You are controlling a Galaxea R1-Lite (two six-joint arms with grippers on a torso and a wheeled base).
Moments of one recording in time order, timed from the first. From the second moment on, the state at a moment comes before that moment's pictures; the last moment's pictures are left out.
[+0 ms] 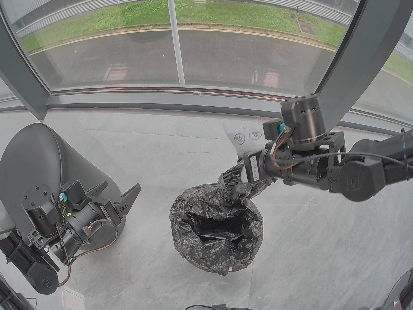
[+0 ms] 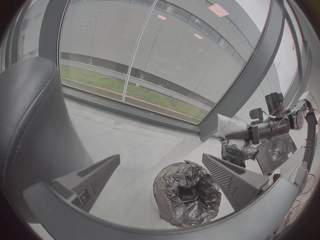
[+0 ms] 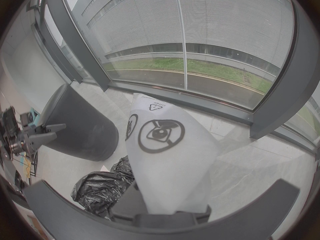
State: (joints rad) left arm -0.34 1.77 -0.17 -1.52 -0.05 -0.25; right arm 0.67 1.88 -1.19 -0.24 -0.23 0.07
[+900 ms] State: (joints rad) left arm -0.34 1.77 -0.16 -1.52 -0.05 -0.25; right arm 0.80 2.25 -1.09 -0.52 -0.26 0.07
